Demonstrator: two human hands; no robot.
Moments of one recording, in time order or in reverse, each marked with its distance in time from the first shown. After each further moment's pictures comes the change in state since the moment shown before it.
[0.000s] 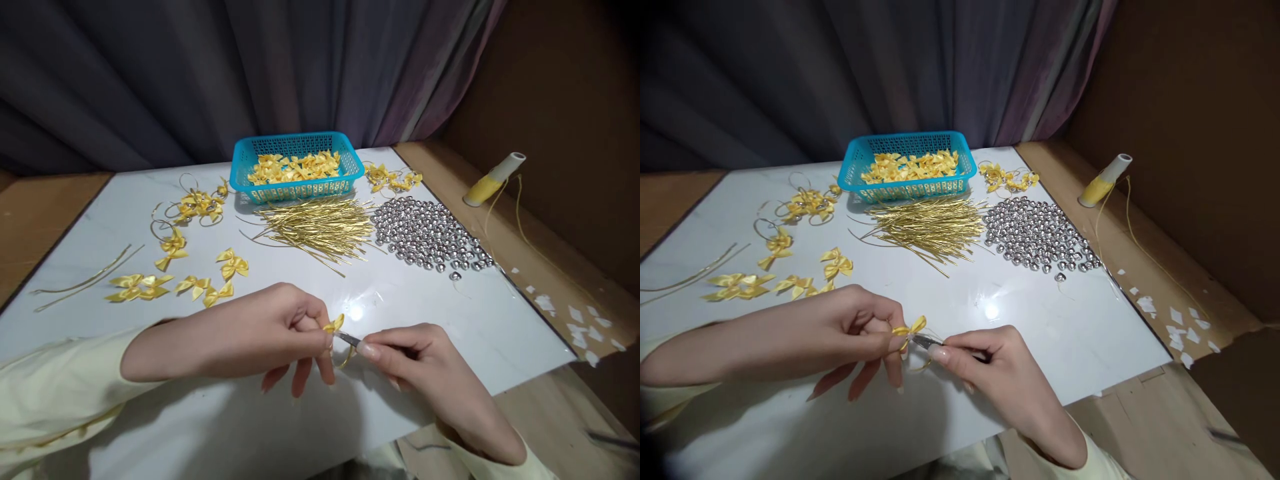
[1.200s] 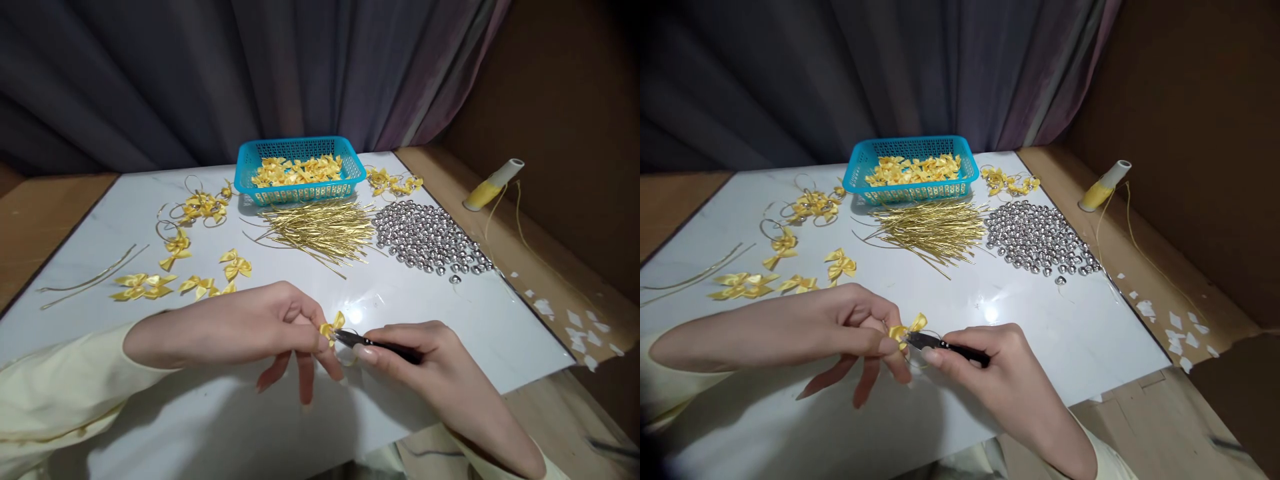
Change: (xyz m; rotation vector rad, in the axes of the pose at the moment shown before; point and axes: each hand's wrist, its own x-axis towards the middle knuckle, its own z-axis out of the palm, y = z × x) left_hand -0.010 0.009 -0.006 -0.181 -0.081 0.016; right_hand -0.005 -0.012 0.000 -0.383 0.047 -0.240
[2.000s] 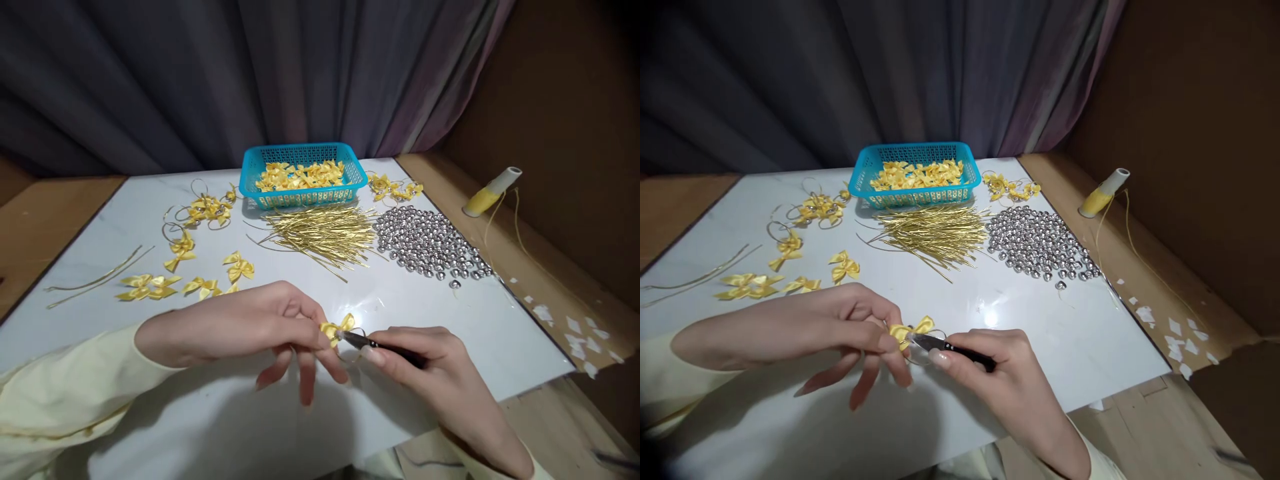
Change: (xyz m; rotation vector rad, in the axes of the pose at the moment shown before) left_hand -0.002 -0.004 -0.002 -0.163 -0.056 0.077; right_hand -0.003 0.005 0.002 0.034 0.063 -0.019
